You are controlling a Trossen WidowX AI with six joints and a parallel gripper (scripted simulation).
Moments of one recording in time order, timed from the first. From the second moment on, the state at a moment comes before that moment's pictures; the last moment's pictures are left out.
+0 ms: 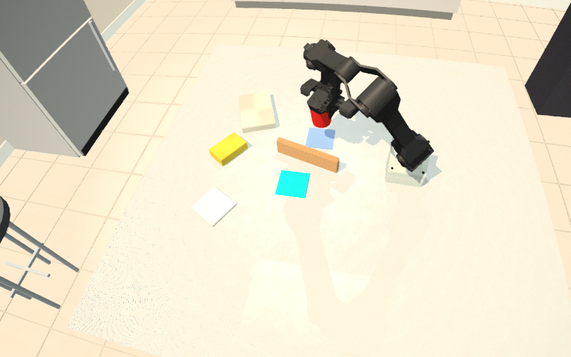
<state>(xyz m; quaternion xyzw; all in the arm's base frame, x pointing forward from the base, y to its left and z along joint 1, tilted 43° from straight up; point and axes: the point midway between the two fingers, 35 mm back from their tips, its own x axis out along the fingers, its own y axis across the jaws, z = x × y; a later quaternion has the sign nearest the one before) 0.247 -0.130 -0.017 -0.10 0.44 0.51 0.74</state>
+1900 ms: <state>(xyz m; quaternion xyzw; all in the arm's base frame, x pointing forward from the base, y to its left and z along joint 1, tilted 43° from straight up) 0.283 -0.064 0.054 -0.10 0.44 0.51 0.73</state>
